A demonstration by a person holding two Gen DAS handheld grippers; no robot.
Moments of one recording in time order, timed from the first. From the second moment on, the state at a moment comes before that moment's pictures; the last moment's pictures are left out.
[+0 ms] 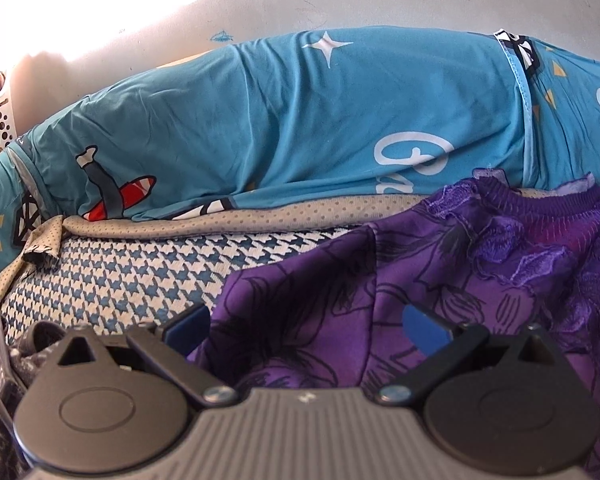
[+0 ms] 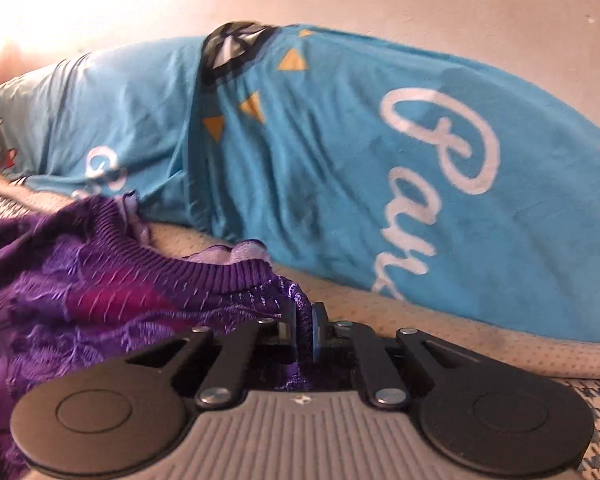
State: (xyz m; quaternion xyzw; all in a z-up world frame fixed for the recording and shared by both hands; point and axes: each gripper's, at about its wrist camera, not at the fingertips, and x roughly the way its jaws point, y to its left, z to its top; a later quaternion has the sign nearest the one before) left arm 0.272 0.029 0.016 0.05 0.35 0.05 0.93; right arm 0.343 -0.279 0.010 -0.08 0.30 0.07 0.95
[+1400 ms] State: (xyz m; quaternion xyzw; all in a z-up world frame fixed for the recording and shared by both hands) left arm 0.243 -0.020 0.016 0.10 0.38 -0.01 0.92; right arm 0.271 -0.362 0.006 0.05 0.33 0.00 0.94
